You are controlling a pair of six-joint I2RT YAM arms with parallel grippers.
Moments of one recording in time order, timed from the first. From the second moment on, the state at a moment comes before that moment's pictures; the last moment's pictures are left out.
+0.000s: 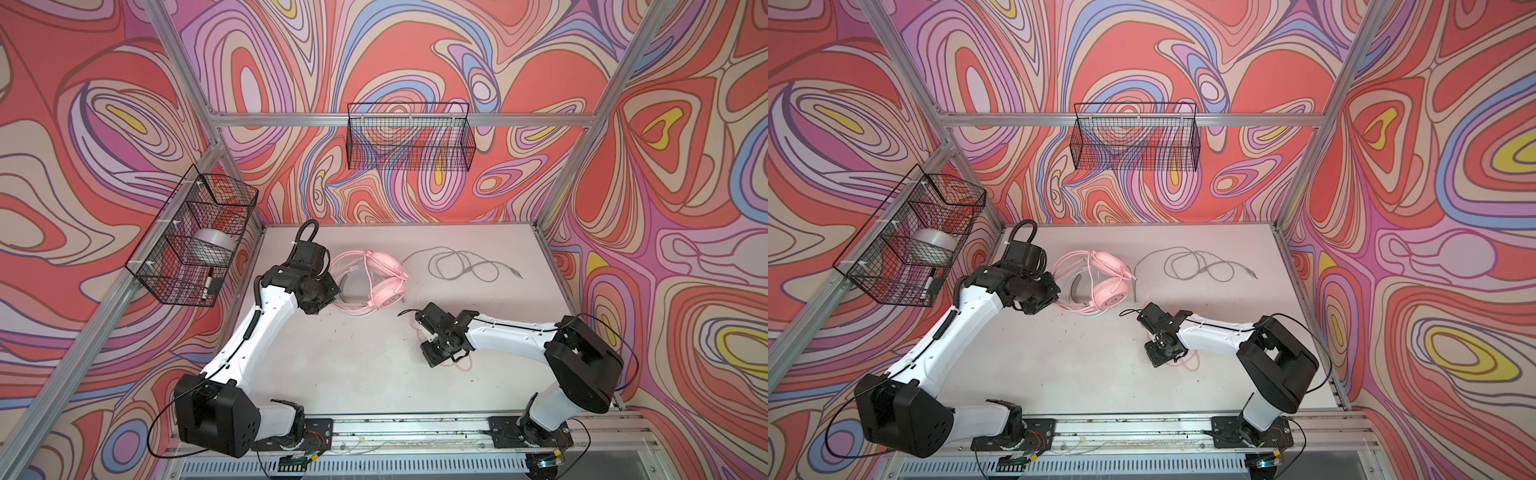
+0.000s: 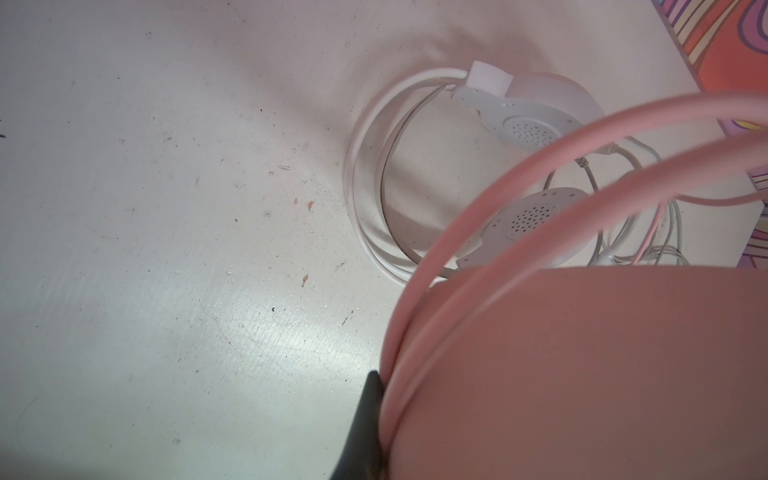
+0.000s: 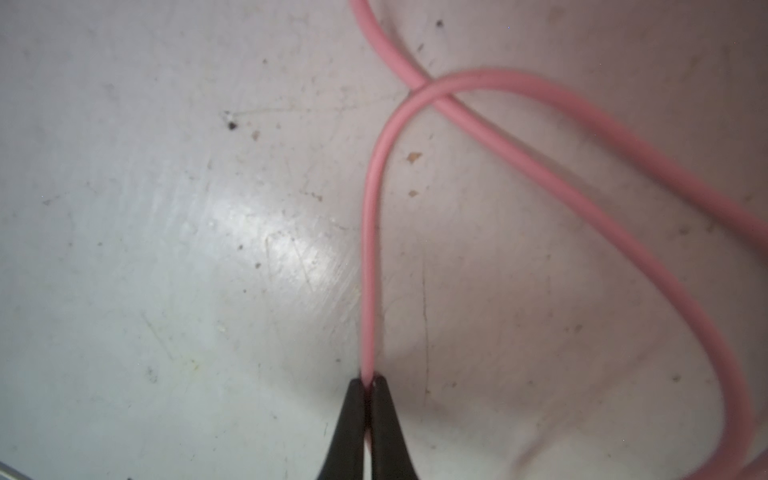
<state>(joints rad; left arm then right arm) -0.23 1.33 1.21 -0.98 0.07 -0.84 0.83 1.60 0.88 -0.59 -0.06 0.33</state>
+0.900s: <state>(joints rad) -0.20 1.31 1.19 -0.99 -0.02 -0.86 0.42 1.02 1.10 -0.95 -0.06 -0.01</state>
